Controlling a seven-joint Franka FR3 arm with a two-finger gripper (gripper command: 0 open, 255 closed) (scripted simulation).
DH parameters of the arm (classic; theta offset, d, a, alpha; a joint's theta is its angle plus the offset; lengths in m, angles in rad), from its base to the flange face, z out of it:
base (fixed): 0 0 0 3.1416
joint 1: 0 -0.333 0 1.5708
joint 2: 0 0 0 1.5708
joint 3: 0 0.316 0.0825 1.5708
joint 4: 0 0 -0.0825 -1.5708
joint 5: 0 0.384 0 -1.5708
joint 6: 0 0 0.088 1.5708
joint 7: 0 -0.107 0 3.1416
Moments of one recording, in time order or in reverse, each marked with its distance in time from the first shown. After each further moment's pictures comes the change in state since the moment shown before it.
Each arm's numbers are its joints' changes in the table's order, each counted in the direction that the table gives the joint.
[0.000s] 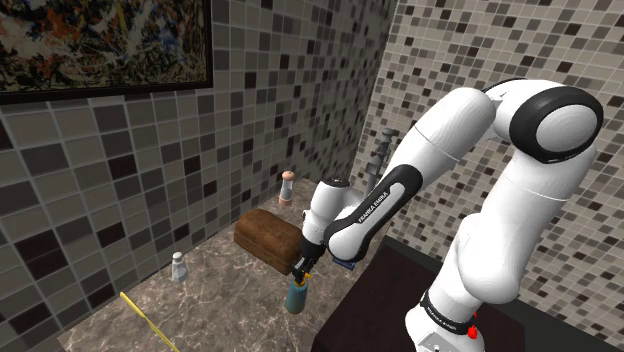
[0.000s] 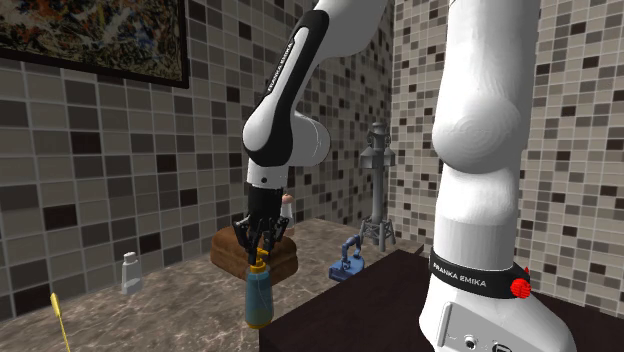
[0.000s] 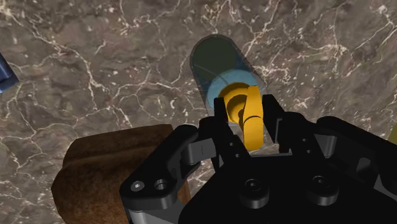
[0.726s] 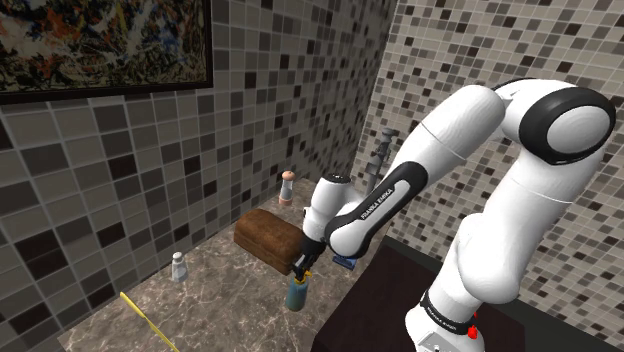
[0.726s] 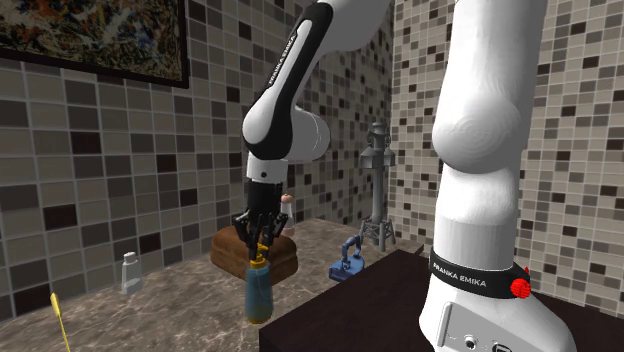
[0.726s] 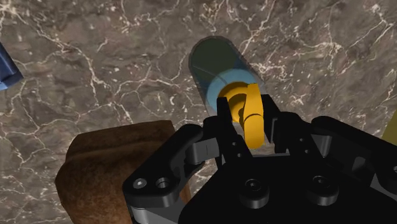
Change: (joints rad) arm 0.000 -0.039 0.000 0.000 0.000 0.039 -0.004
